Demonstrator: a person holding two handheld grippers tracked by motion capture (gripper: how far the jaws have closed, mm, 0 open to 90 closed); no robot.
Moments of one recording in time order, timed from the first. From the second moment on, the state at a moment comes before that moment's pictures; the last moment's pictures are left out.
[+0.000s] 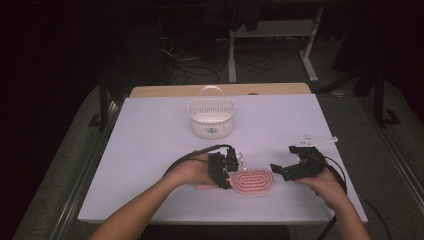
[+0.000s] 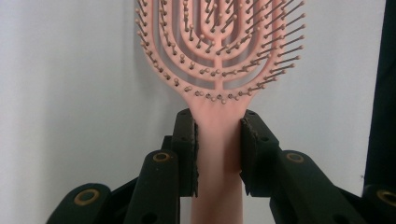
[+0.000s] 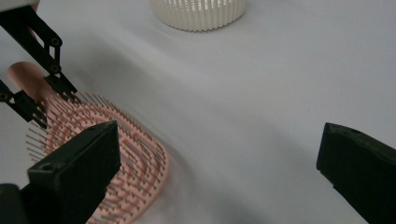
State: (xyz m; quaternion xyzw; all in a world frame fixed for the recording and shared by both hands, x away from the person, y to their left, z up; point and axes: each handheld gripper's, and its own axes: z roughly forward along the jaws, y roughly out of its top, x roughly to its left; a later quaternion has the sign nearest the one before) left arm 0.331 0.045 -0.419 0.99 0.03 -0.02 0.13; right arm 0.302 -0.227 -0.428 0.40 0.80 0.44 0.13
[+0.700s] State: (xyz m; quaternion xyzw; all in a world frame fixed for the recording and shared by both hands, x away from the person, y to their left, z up) left arm 0.338 0.098 -0.403 0.97 0.09 0.01 0.23; right arm 0.302 -0.224 -0.430 0.39 0.80 0.43 0.13
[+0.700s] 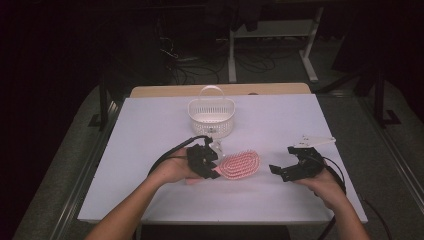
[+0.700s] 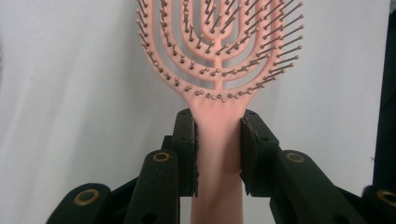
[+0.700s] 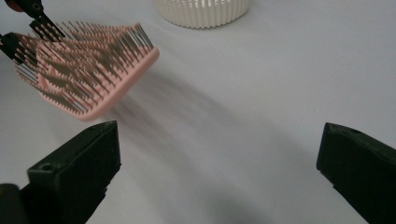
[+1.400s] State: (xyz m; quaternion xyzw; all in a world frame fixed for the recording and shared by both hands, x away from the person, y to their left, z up) left arm 0.339 0.139 -0.397 0.93 0.15 0.06 0.33; right arm 0.302 -0.220 -0.432 0.39 0.80 0.43 0.12
